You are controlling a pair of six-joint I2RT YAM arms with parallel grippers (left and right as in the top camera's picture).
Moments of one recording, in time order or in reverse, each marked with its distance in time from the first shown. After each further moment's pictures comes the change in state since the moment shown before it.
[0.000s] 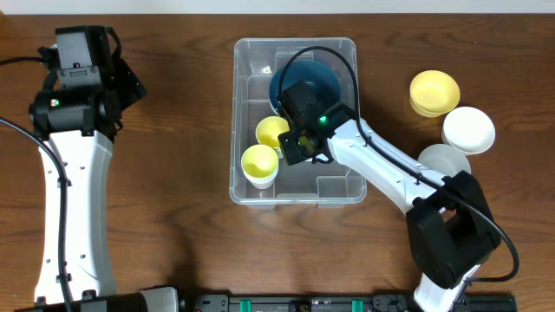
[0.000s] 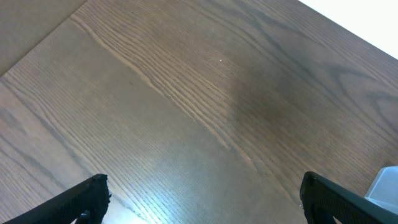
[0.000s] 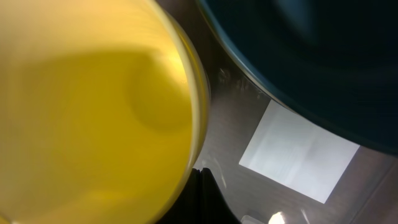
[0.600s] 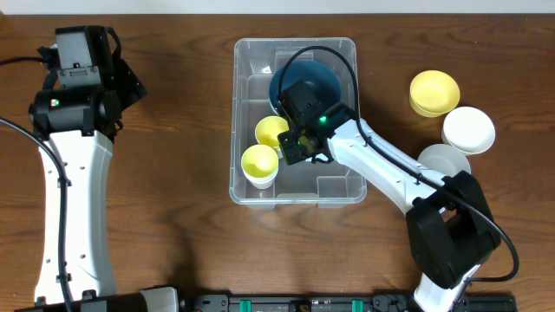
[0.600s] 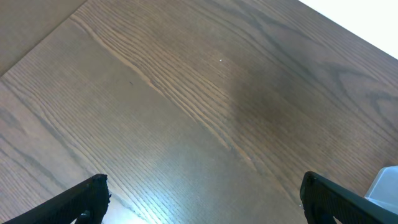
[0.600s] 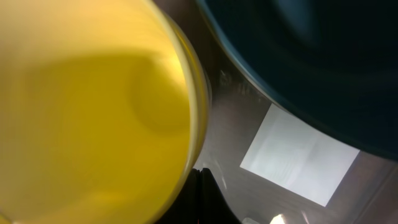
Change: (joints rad) left arm 0.000 0.000 0.000 0.000 0.000 0.000; right arm 0.000 0.000 0.000 0.006 -0.002 0.000
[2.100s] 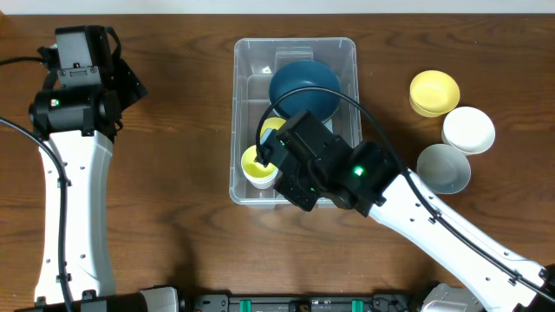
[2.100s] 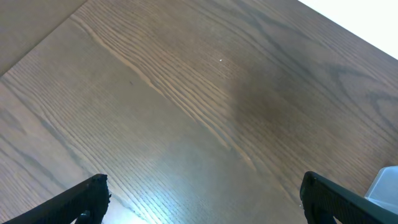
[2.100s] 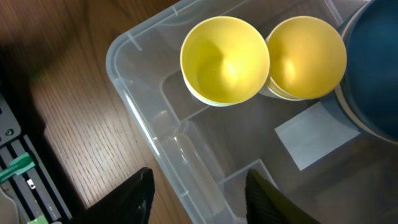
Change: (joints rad) left arm 0.000 0.000 0.000 0.000 0.000 0.000; right arm 0.201 -0.404 -0.002 -0.269 -0.026 -0.426
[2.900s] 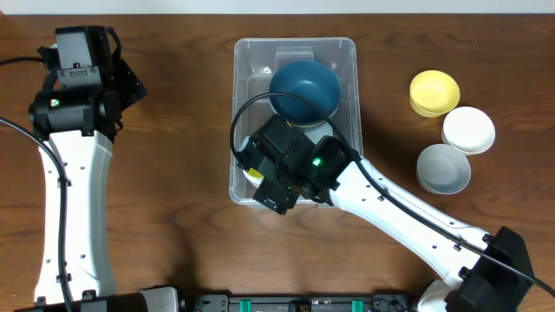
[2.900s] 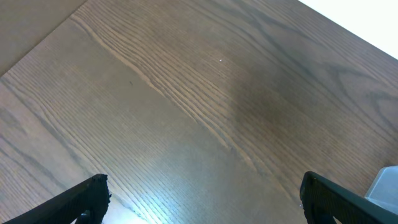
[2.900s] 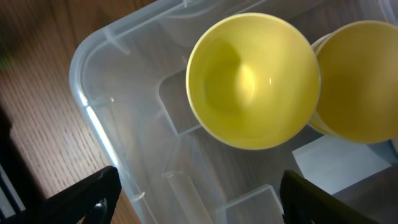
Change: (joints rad) left arm 0.000 0.000 0.000 0.000 0.000 0.000; right arm 0.035 0.169 0.000 0.087 0.019 -0.047
